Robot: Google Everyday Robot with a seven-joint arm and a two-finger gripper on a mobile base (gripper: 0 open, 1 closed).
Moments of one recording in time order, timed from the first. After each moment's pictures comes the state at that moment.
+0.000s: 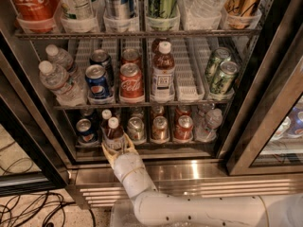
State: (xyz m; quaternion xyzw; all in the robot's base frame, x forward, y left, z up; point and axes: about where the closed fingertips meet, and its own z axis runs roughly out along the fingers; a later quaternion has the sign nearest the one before) arm 0.560 0.109 0.645 -0.16 0.67 0.17 0.70
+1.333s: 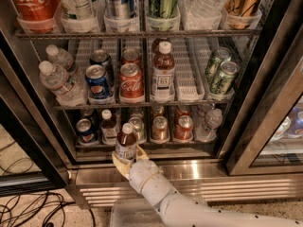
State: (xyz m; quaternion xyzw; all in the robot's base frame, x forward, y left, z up) arm 0.519 0.078 0.640 -0.19 0.69 0.26 0.64
